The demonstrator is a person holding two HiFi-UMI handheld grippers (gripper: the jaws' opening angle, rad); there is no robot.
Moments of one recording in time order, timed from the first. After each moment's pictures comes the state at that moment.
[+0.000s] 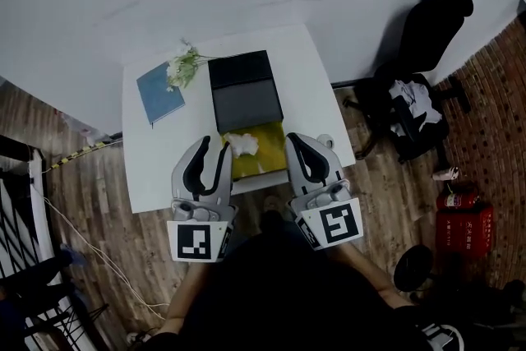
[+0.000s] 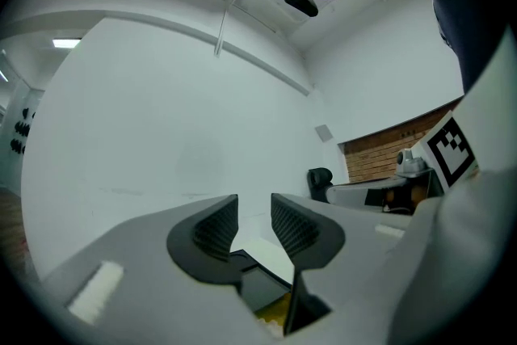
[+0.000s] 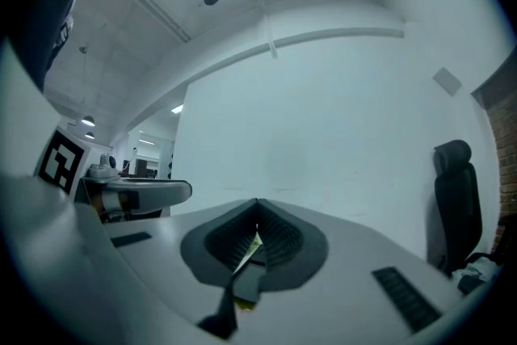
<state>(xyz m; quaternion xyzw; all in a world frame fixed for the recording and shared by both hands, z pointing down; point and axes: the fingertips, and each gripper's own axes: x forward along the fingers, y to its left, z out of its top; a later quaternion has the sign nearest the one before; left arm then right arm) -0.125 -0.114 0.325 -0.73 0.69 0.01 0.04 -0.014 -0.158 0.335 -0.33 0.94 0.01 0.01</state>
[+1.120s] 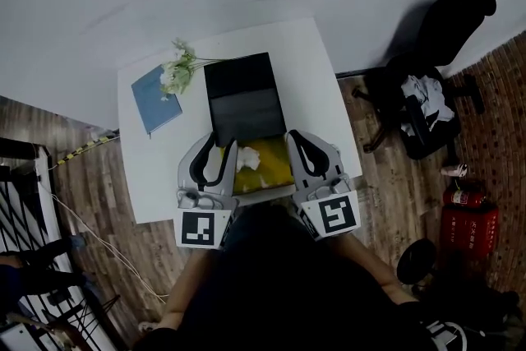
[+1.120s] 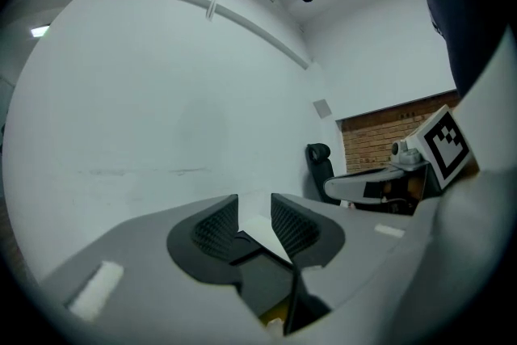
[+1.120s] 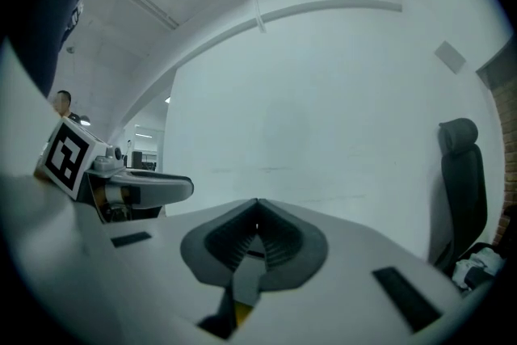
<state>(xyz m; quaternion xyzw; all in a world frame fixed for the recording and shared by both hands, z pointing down) -0.141 -0.205 0.381 -0.74 0.67 -0.06 -0.01 -0.032 -0.246 0.386 -0.33 0.94 -0.03 -0.03</state>
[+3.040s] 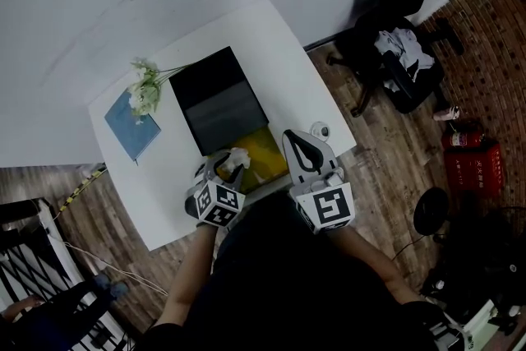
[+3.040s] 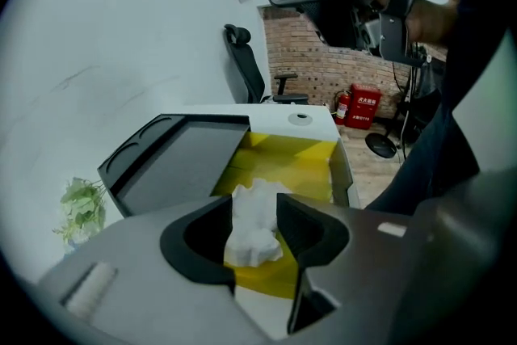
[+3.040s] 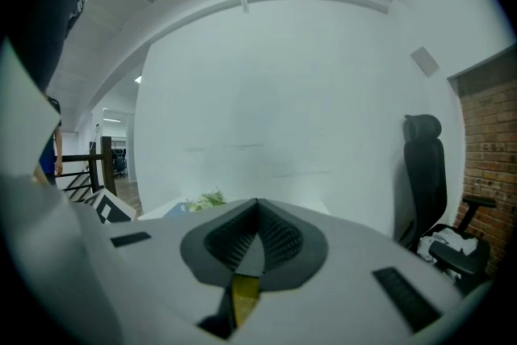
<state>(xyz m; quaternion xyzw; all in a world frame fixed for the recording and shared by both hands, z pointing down) -0.105 -0.177 0.634 -0.81 0.37 -0.44 -0.12 0.000 -0.243 0.440 -0.42 0.90 -0.07 -0.09</state>
